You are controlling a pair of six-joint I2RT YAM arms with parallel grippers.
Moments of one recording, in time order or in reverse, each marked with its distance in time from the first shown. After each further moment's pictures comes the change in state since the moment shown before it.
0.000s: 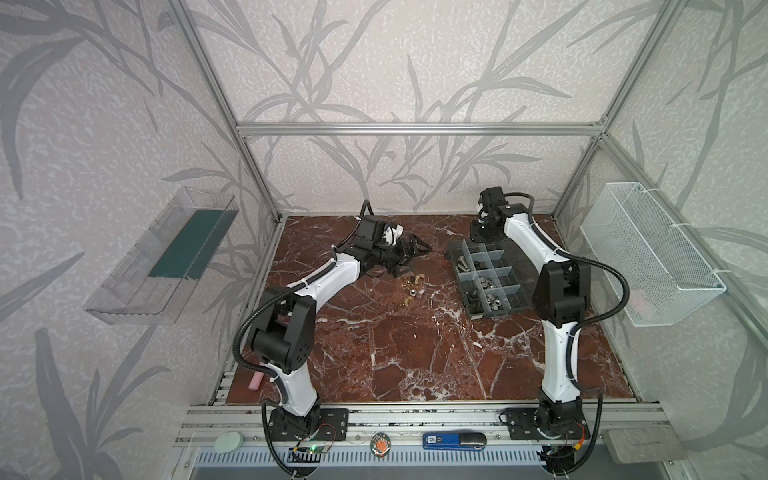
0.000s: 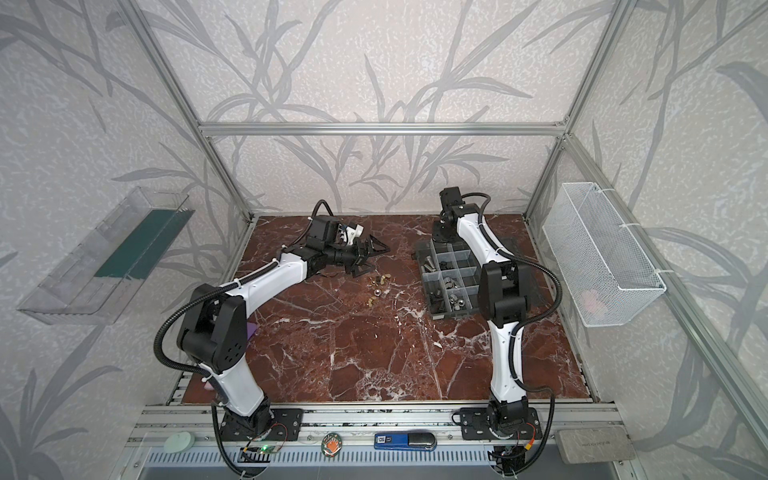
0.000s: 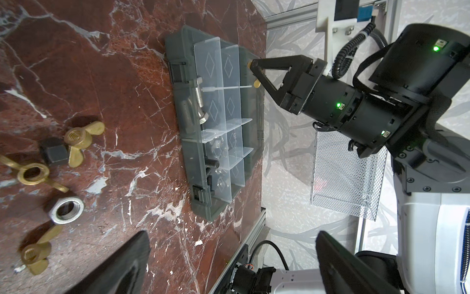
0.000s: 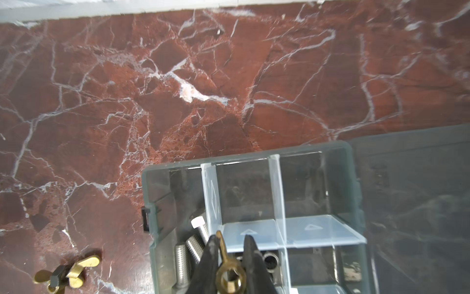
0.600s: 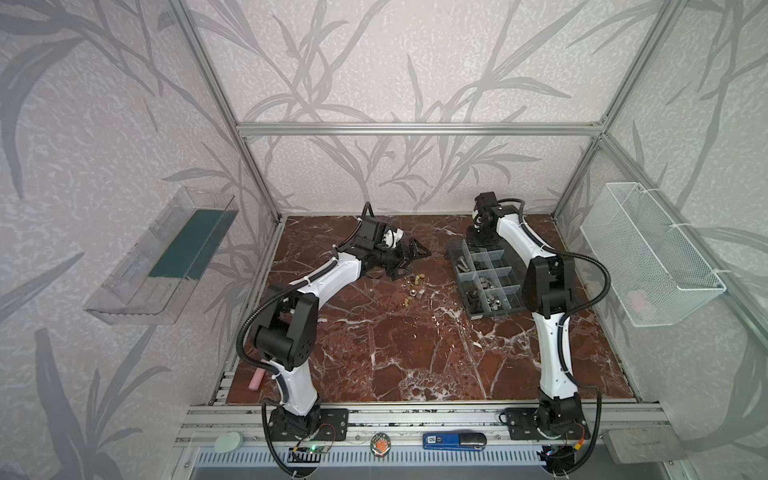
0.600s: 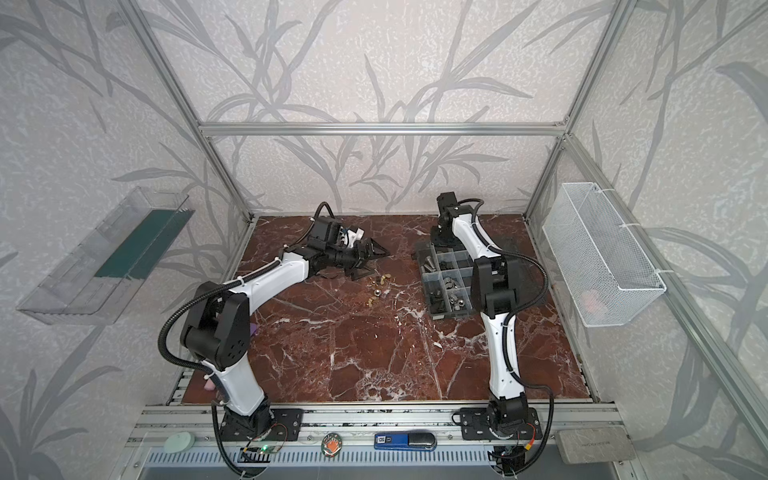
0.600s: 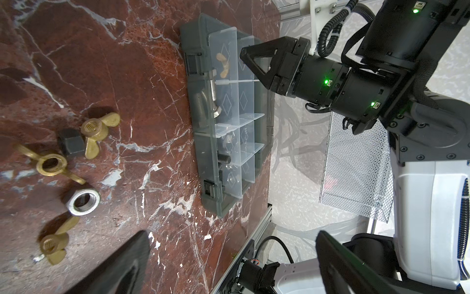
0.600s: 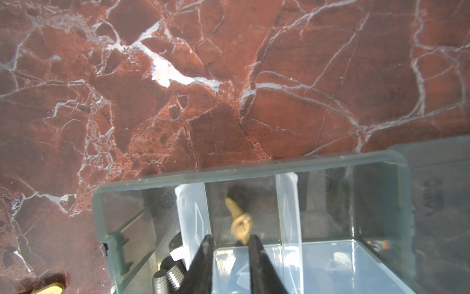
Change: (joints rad) left arm -0.001 0.015 0.000 -0.049 0.002 0.048; right arm -0.013 0.144 0.124 -0.072 -0.003 -0.010
